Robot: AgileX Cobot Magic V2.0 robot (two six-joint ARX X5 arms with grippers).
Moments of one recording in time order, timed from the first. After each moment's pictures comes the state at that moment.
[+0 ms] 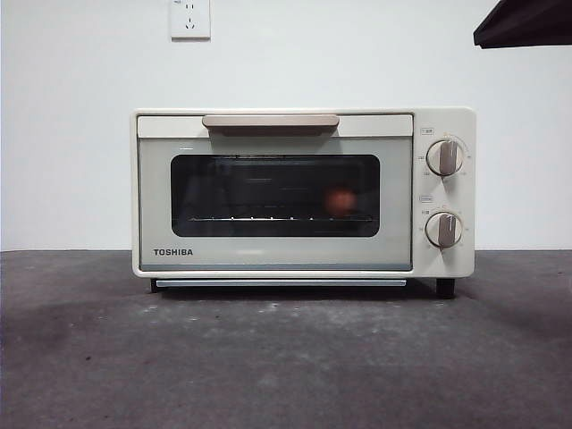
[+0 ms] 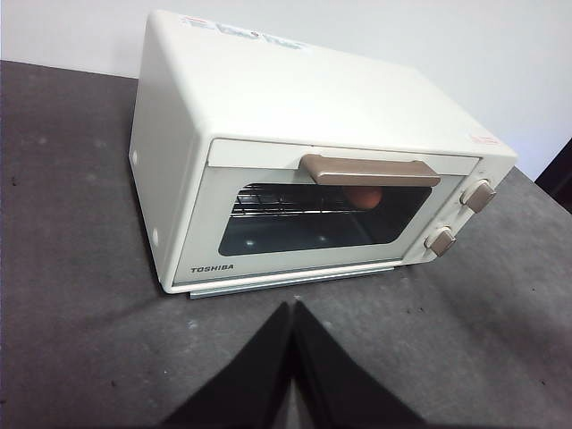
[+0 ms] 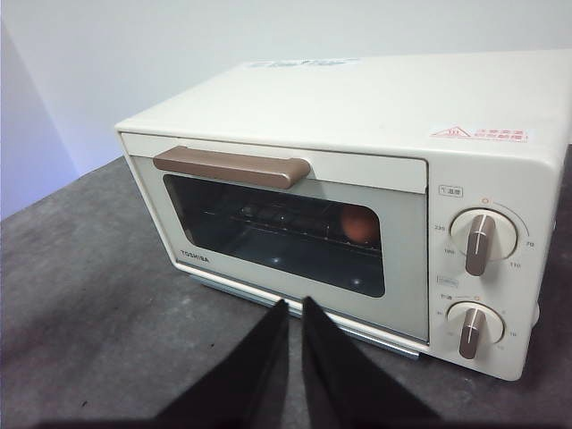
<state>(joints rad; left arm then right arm) -0.23 0.44 0.64 -0.46 0.29 -0.26 0.63 0.53 0.40 0.01 0.03 0.21</state>
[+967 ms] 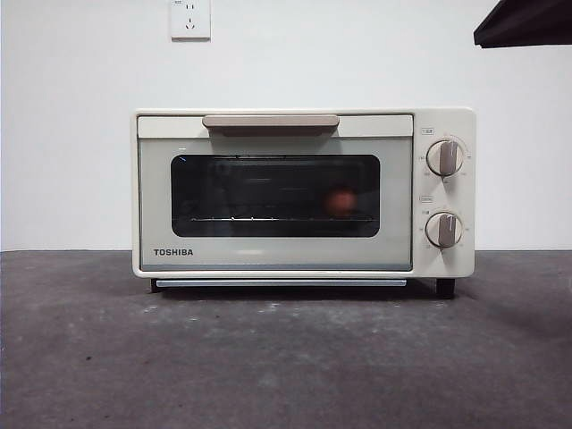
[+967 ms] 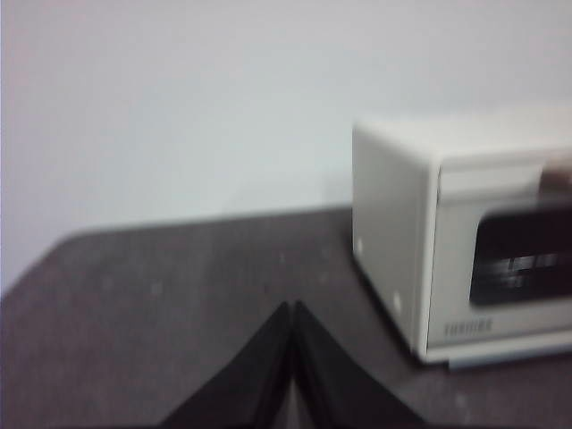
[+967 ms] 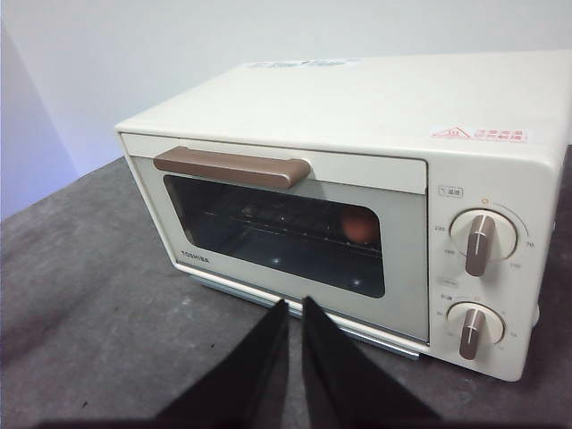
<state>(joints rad) -0.01 0.00 0.14 -0.08 0.10 0.07 0.63 0.53 0.40 0.01 0.03 0.21</state>
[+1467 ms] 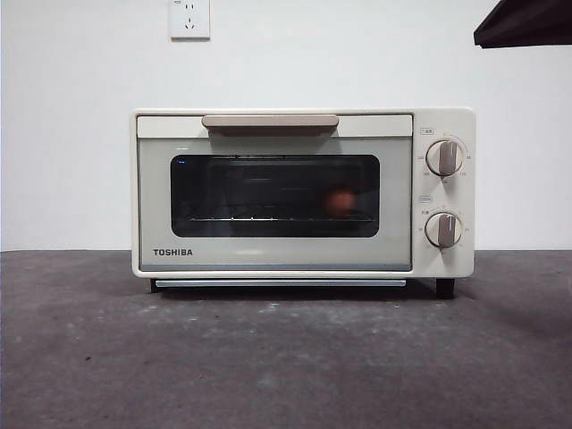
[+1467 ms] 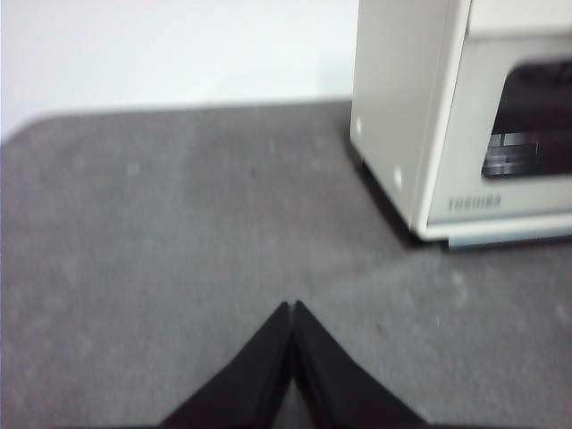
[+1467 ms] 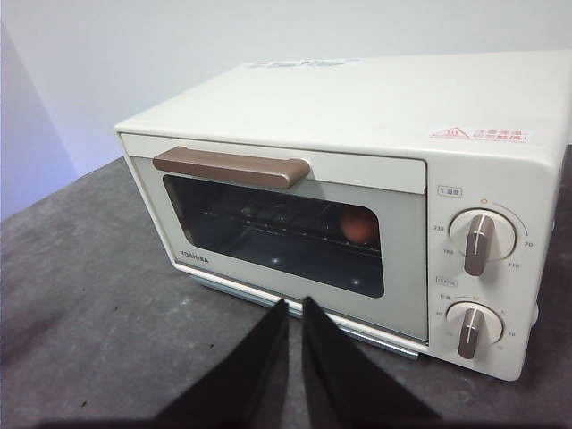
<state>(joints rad) -0.01 0.00 0.03 -0.17 0.10 0.04 0.63 0.53 0.40 0.01 0.03 0.21</state>
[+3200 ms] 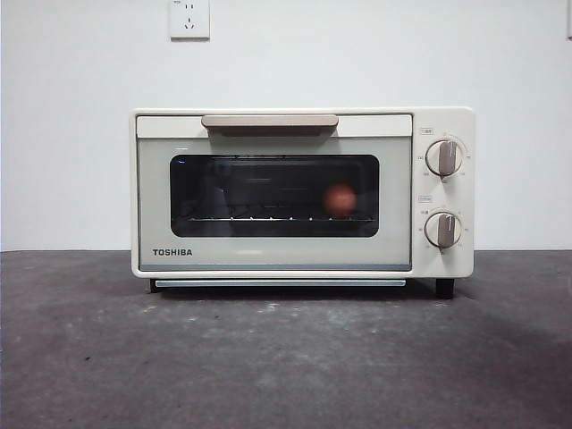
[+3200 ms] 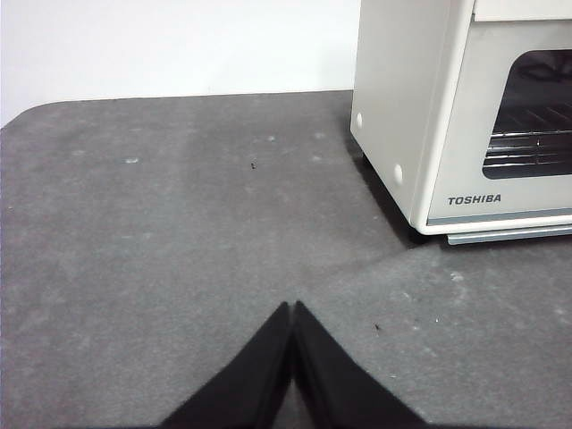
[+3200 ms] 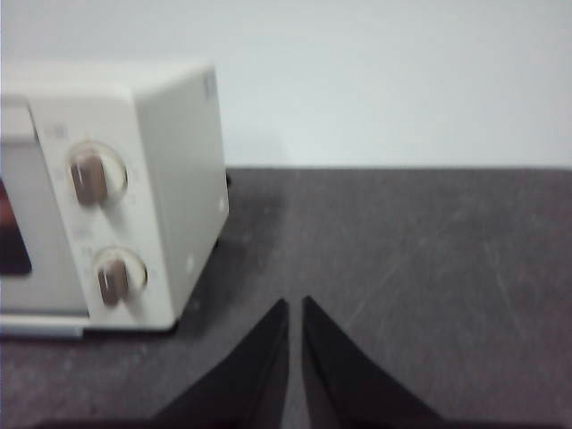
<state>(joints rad) -0.01 0.00 0.03 -0.17 0.10 0.04 0.01 0.02 0.01 -0.01 -0.05 0.05</state>
